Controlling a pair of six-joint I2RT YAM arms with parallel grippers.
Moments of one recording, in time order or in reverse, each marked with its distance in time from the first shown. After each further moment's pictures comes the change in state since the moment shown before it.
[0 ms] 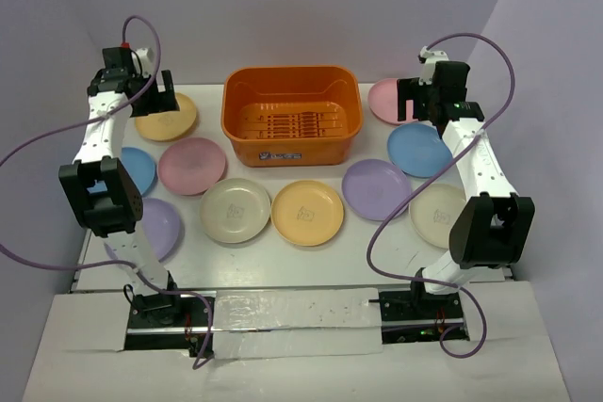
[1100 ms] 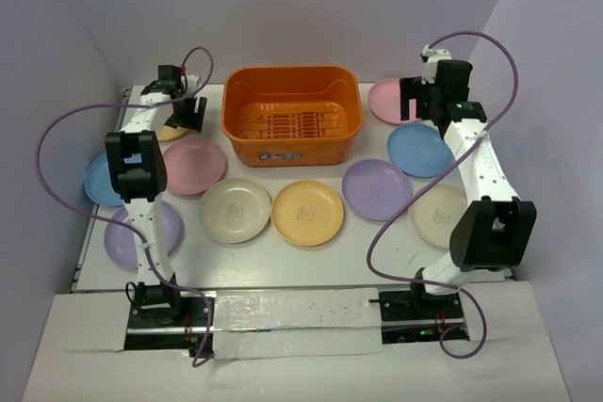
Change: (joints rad) left arm -0.123 0.431 0.186 0.049 -0.132 0.236; right arm -0.001 -0.019 0.008 -0.015 0.043 -0.022
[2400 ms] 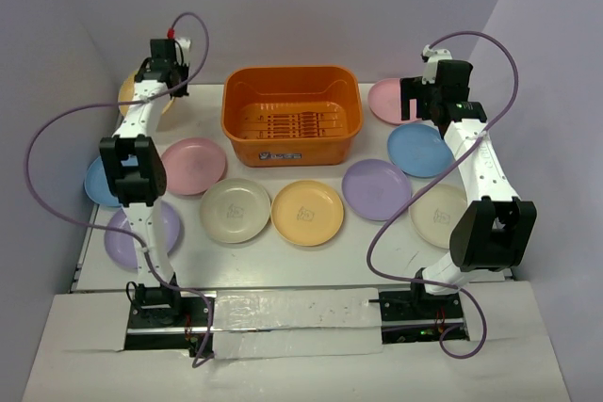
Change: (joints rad) left arm -0.028 -0.046 0.124 0.108 -0.148 -0.020; right arm -0.002 -0.001 0.000 0.000 0.010 -0.002
